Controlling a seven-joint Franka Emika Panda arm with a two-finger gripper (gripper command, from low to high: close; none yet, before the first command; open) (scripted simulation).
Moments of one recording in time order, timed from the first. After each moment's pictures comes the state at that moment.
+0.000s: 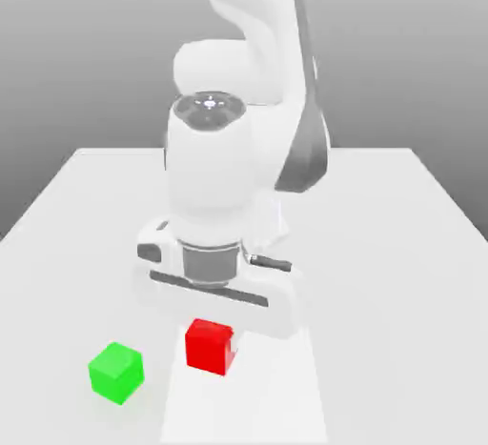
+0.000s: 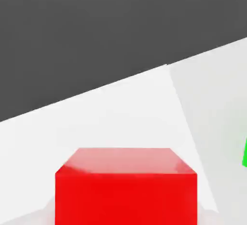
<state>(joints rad) -0.23 0.08 0.07 -2.61 -0.06 2.68 0.97</state>
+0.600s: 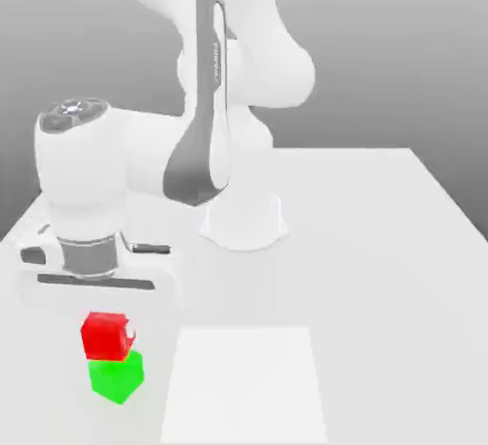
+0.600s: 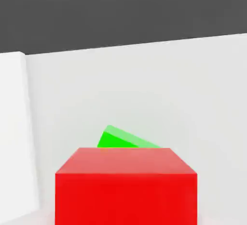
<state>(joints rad) -0.43 0.20 0.02 -2.60 -0.01 2.80 0.49</state>
